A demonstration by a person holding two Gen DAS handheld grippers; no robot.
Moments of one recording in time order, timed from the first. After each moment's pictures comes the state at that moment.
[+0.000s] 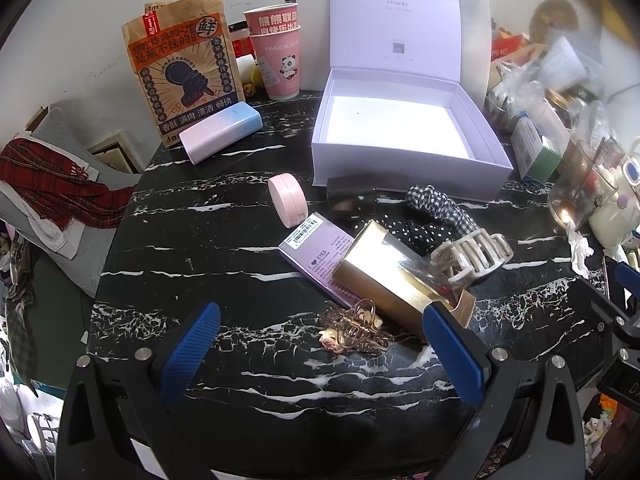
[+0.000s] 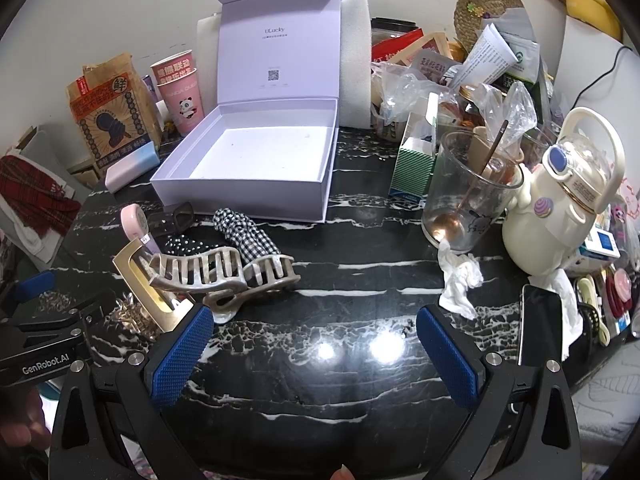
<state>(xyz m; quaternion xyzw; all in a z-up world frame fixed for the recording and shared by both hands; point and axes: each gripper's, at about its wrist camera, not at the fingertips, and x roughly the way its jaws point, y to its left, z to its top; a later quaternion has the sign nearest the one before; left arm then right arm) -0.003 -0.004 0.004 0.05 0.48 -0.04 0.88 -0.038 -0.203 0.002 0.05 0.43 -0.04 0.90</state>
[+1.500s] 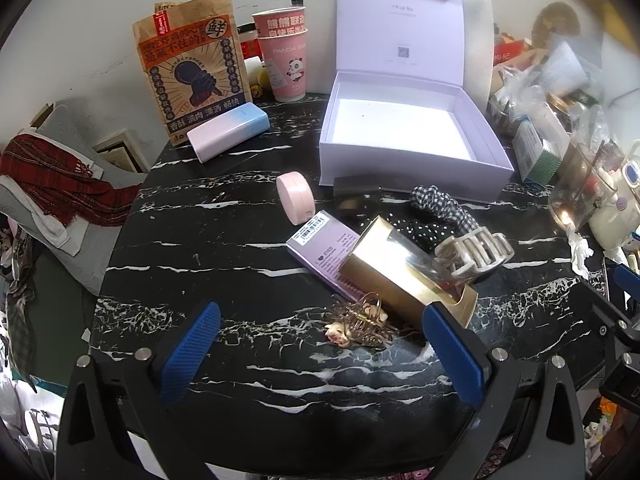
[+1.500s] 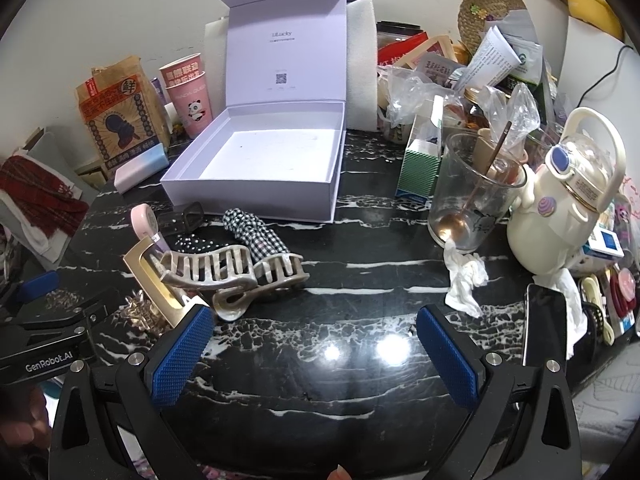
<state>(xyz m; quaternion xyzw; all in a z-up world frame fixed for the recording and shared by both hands) -0.009 0.001 0.006 0.04 0.47 -0.03 0.88 -0.044 -0.199 0.003 0.05 0.42 -0.03 0.90</state>
